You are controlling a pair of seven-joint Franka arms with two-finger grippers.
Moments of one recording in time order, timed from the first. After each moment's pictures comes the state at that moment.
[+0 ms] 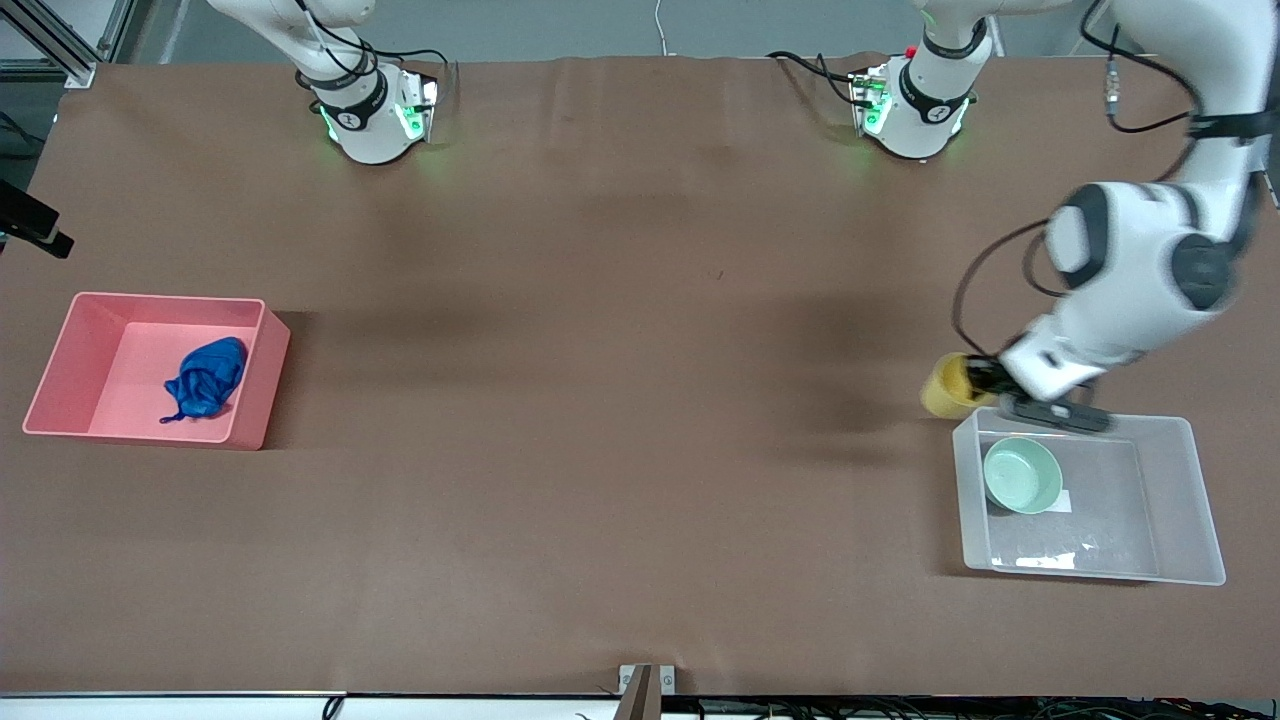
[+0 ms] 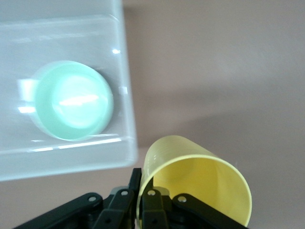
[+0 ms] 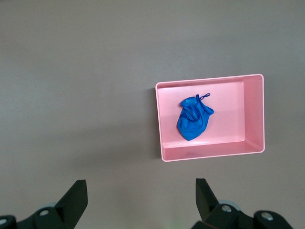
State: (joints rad) left arm 0.01 0.26 -0.01 -1.89 -0.11 2.21 0.22; right arm -0.12 0.00 0.00 -1.45 -0.02 1.46 0.01
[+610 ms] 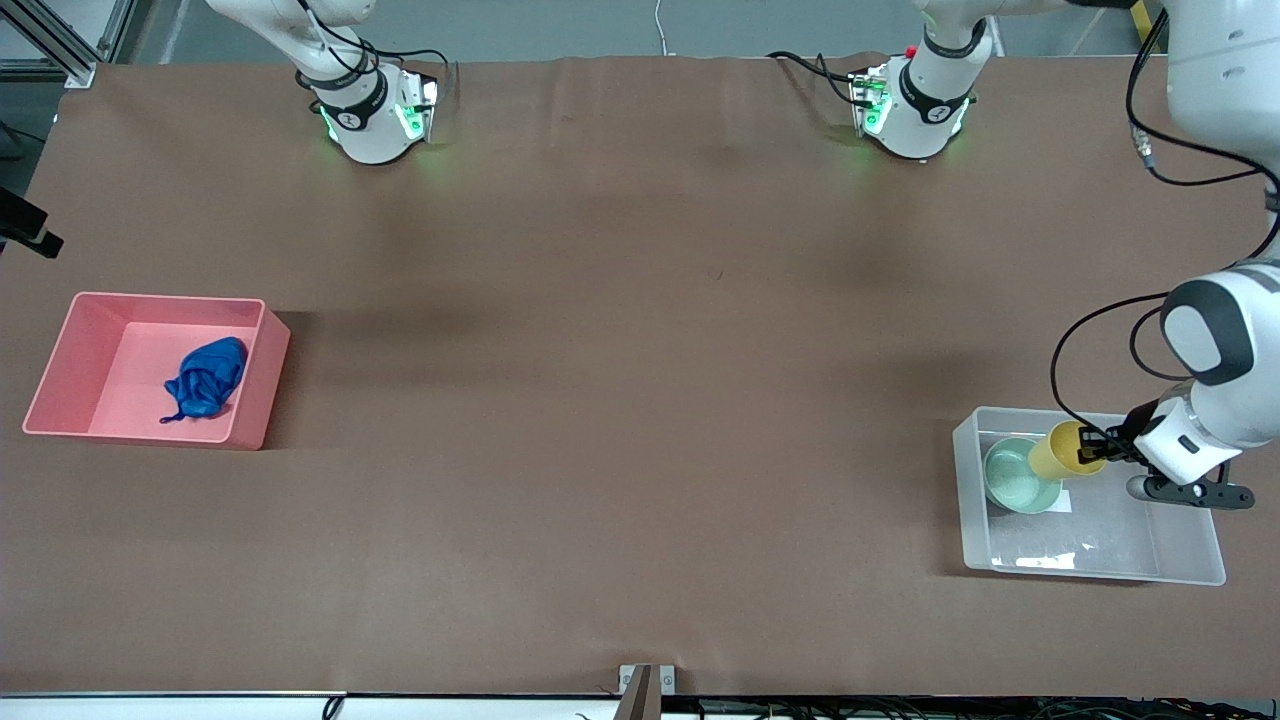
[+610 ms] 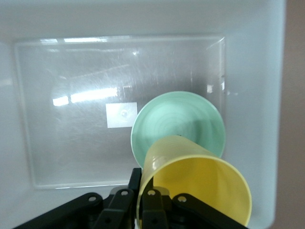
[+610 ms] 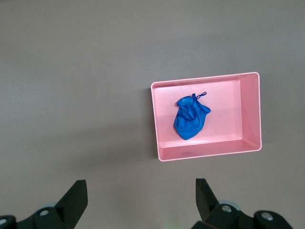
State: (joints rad) left arm 0.02 0.58 0.16 -1.63 -0.20 2.19 0.39; right arm -0.08 0.00 -0.05 -1.45 -0.02 1.46 0.01
